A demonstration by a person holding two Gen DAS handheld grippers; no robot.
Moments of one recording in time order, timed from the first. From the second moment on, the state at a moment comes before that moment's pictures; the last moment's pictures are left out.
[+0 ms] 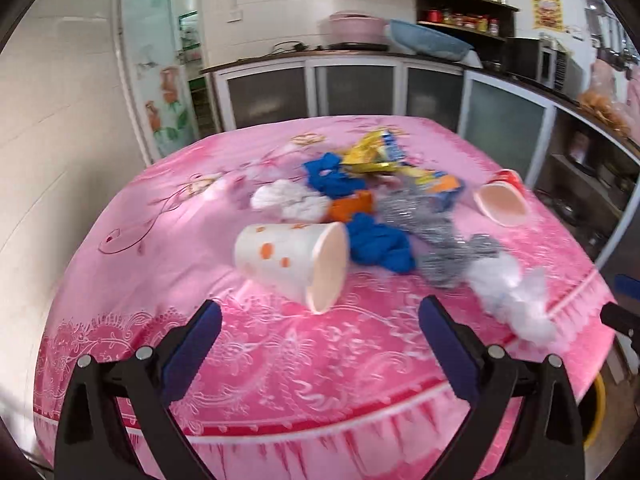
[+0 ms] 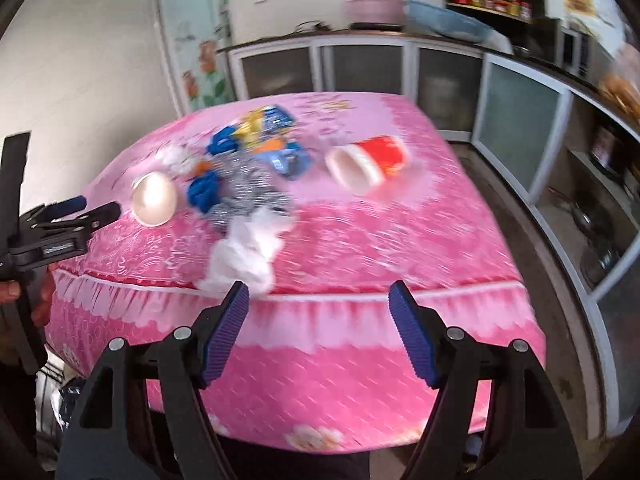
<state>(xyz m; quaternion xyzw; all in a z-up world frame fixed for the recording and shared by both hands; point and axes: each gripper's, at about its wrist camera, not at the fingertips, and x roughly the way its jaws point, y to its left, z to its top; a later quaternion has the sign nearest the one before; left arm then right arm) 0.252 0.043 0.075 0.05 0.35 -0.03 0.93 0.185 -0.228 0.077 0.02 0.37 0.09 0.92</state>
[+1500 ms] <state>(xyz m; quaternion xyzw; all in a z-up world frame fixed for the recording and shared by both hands) 0.309 0.110 0.041 -0.08 0.43 0.02 0.90 0.236 -0.194 0.077 0.05 0.42 0.14 0.90</state>
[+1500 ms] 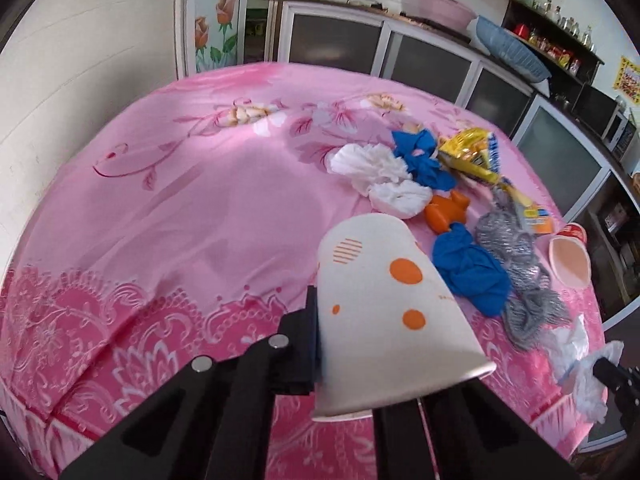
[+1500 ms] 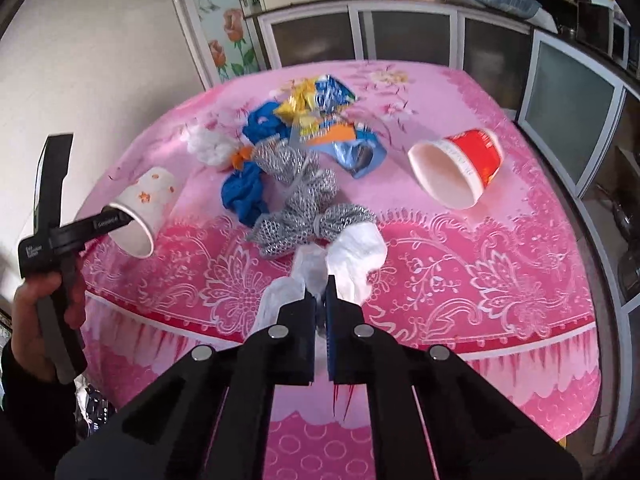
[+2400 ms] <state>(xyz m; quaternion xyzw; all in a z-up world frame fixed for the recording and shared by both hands) 0.240 0.043 0.088 -0.04 0.37 -0.08 0.92 0.171 -0.265 0.117 0.08 0.37 0.08 0.92</state>
